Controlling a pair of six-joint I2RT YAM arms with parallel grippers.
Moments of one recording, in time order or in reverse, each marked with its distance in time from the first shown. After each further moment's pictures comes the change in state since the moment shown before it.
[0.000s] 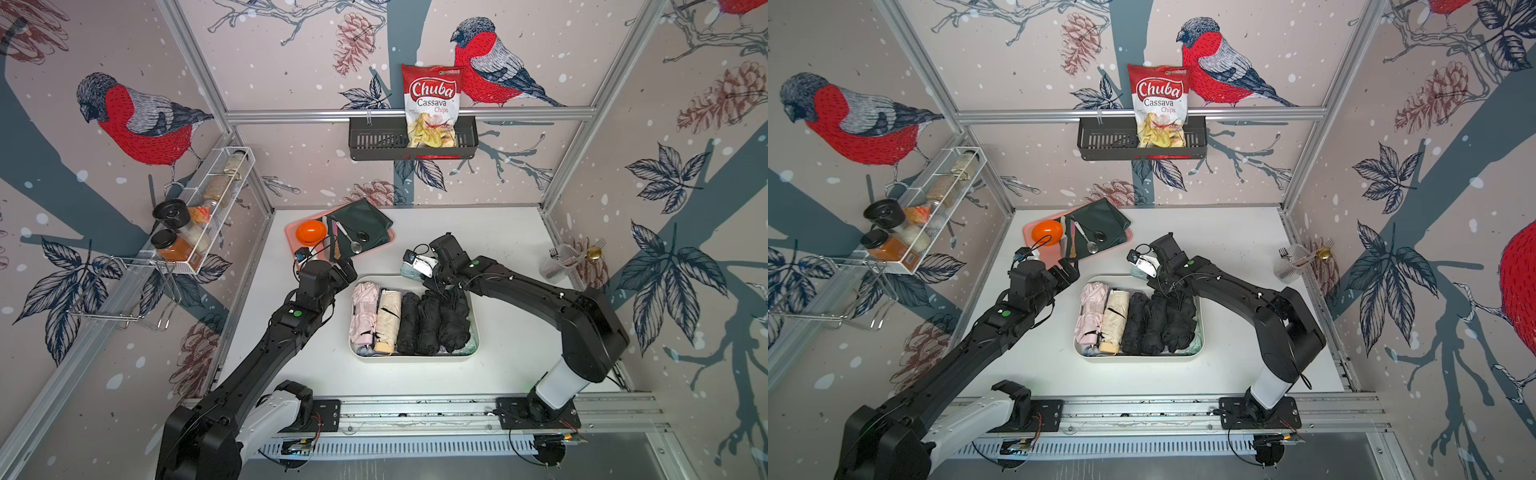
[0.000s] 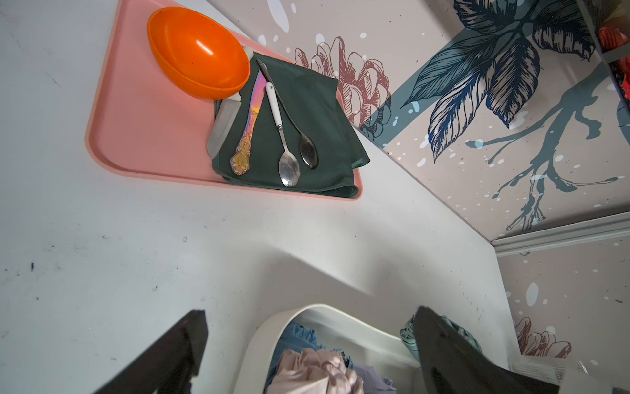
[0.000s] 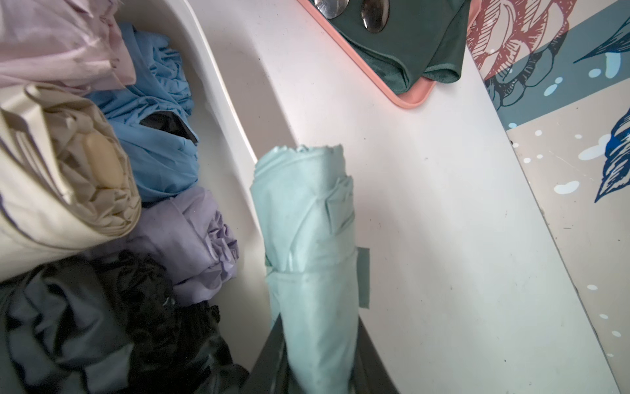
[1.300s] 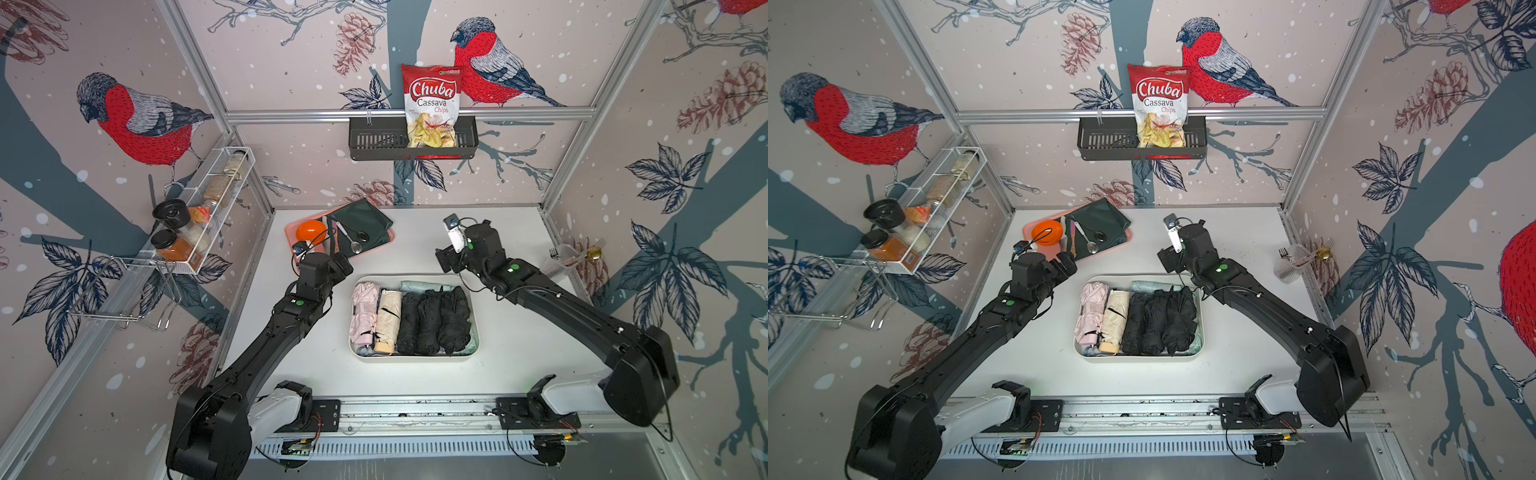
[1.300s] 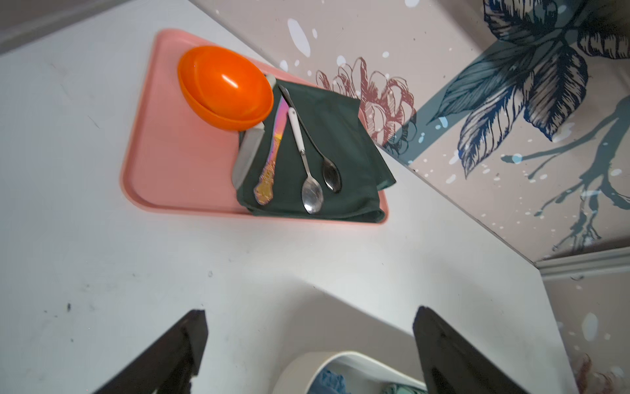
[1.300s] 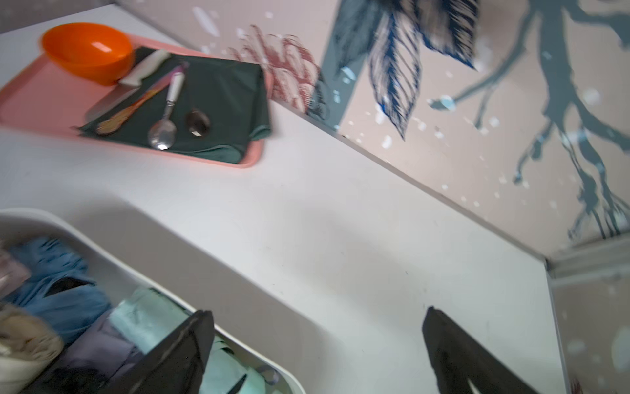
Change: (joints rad) left arm 0.067 0.103 0.034 0.069 -0.066 0.098; right arm -0.129 -0.315 -0.110 0.135 0.265 0.441
